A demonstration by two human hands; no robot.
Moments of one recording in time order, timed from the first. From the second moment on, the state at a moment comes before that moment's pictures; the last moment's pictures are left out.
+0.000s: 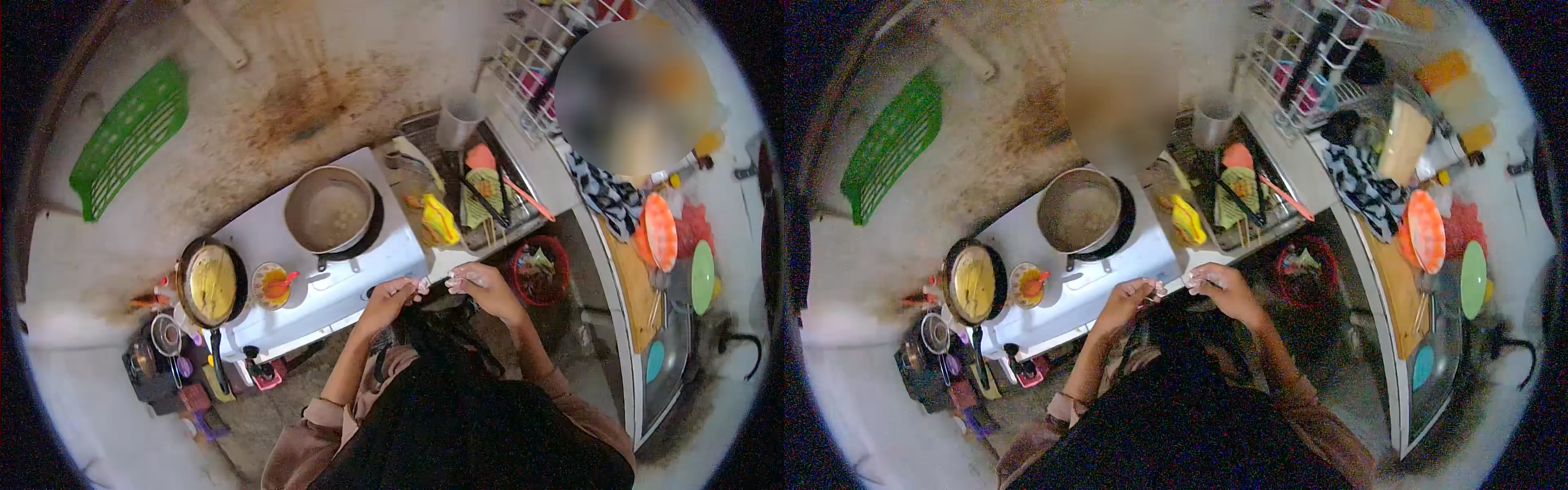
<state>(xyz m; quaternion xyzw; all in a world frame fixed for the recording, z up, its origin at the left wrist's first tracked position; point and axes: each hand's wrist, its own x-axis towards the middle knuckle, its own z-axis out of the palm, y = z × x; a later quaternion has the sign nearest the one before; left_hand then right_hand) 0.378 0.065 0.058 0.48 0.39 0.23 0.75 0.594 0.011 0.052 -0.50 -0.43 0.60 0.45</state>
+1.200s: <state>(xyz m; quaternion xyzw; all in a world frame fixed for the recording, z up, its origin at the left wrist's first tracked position) 0.913 0.058 0.191 0.88 -0.04 0.15 0.46 0.991 -0.139 0.197 -0.79 -0.39 -0.05 0.48</state>
